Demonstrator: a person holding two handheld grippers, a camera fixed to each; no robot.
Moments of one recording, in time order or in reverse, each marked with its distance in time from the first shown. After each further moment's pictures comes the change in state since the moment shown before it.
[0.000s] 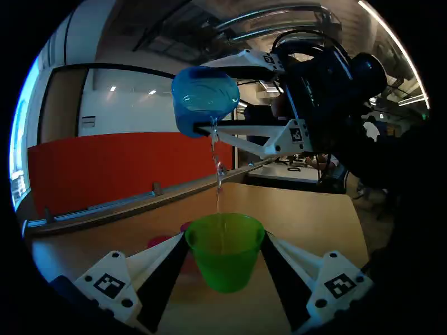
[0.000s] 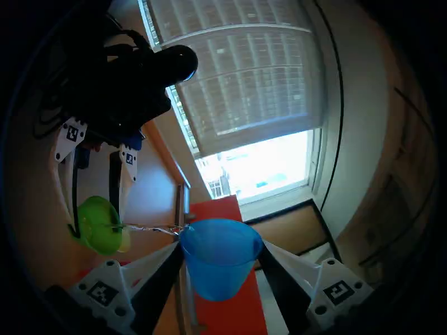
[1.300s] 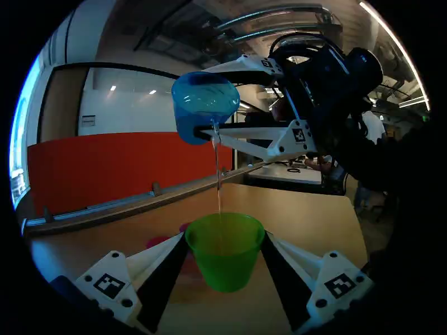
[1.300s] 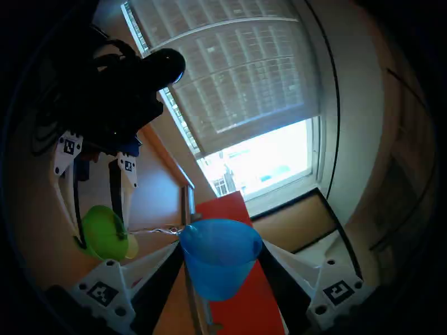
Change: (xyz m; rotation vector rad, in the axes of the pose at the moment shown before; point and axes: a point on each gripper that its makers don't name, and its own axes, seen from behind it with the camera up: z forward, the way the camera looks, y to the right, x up) left arm 0.002 0.001 0.002 -0.003 0.003 -0.009; right arm -0.005 -0.007 0.001 0.021 -0.015 0.103
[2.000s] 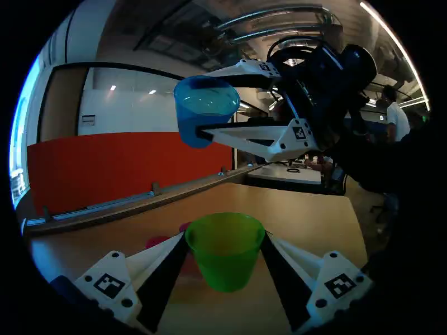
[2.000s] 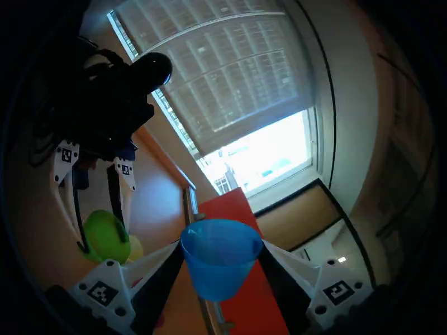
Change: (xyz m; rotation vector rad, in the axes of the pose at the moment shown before) left arm 0.001 -0.001 0.000 -0.002 -0.001 -0.002; right arm -0.005 -0.002 -0.003 0.004 -0.007 0.079
